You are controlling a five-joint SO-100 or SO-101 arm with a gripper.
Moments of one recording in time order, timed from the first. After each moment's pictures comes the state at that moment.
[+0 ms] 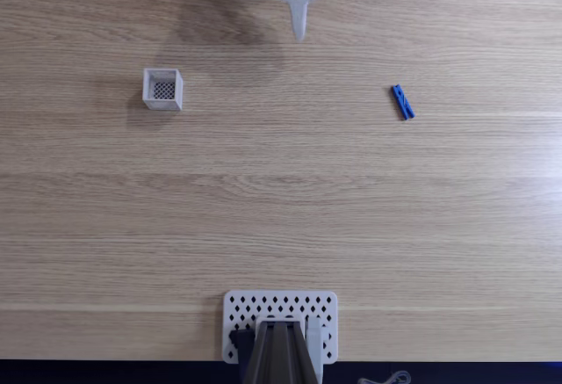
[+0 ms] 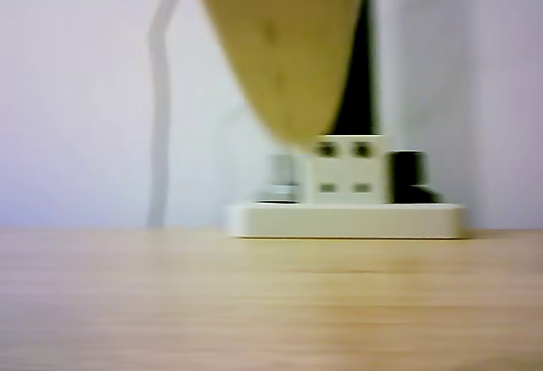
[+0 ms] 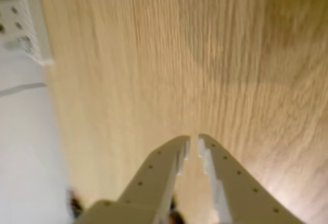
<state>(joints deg) -6.4 165.3 172.7 41.3 -3.3</state>
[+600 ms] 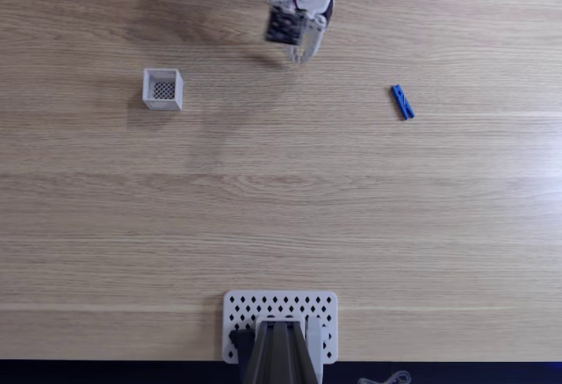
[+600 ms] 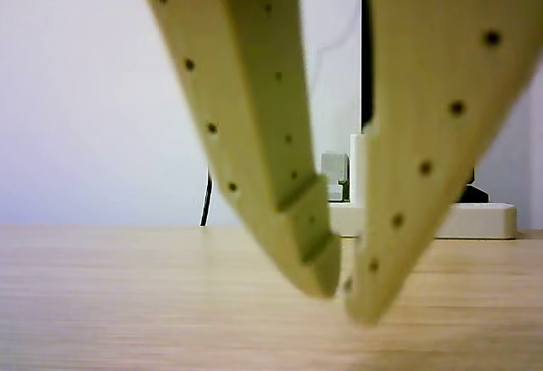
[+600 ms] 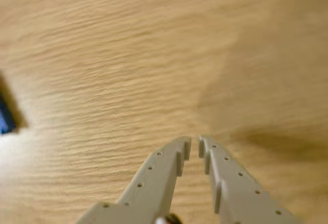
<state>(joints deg) -8.6 118.5 147.9 32.7 -80.5</state>
